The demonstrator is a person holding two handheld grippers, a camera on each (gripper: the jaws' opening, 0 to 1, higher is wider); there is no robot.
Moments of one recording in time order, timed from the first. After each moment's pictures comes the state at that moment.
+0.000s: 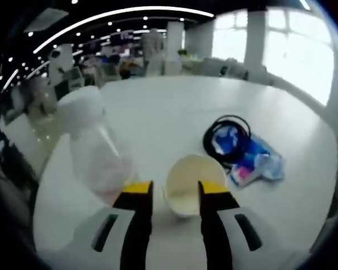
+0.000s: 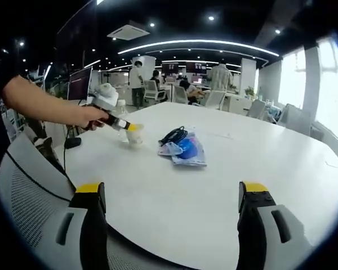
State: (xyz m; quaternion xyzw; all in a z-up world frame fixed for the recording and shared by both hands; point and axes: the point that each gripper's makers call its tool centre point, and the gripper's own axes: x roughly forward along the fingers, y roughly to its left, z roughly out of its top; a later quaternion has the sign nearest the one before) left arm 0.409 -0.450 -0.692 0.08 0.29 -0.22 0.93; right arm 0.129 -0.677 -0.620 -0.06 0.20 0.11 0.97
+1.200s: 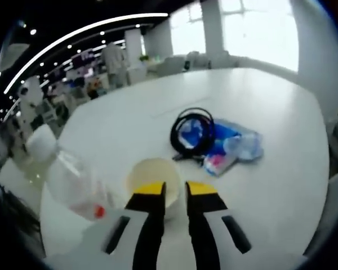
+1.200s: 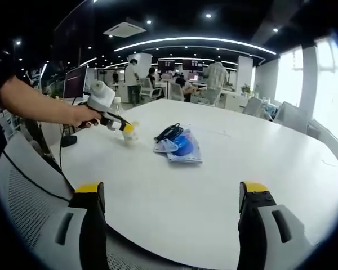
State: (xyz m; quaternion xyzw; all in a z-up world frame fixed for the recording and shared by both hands) left arm 0.390 -0.488 -0.696 0.15 0.27 -0.33 0.89; right arm 0.128 -0.685 -0.623 -0.07 0.21 0.09 0.97
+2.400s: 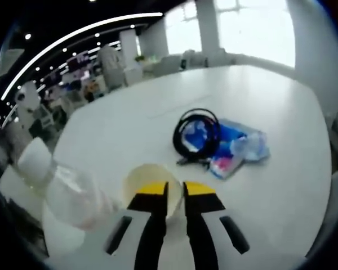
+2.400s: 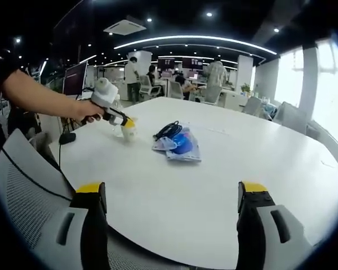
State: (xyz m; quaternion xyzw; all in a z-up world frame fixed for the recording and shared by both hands) left arm 0.404 -0.489 -0.692 0.17 0.26 -0.34 0.89; right arm 0.129 -0.686 -0.626 -0.07 0.22 0.09 0.97
